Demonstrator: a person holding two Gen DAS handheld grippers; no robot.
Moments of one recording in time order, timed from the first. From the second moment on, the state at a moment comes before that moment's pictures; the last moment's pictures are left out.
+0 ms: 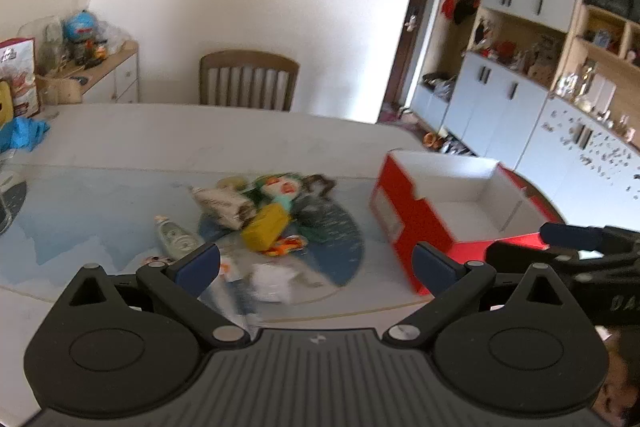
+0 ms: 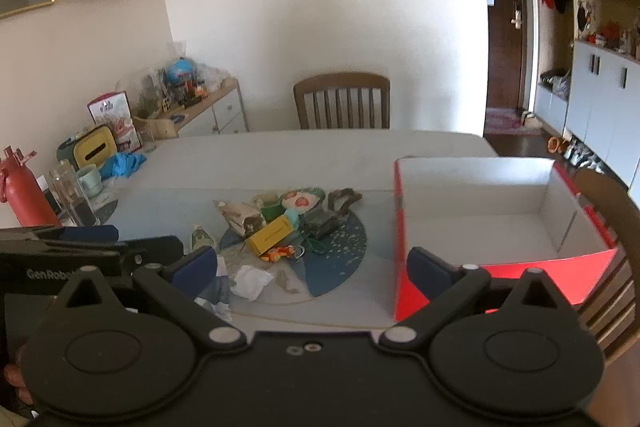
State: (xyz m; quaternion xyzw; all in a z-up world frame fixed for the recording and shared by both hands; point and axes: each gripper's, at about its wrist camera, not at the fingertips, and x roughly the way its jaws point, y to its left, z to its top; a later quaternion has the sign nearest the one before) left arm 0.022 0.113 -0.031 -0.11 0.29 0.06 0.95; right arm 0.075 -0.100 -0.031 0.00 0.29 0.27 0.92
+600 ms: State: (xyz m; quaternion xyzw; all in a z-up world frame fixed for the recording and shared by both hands) left arm 0.073 0.178 -0.123 -0.09 0.41 0.07 0.91; right arm 0.148 -0.016 -0.094 -0.03 0.40 0.29 0.87
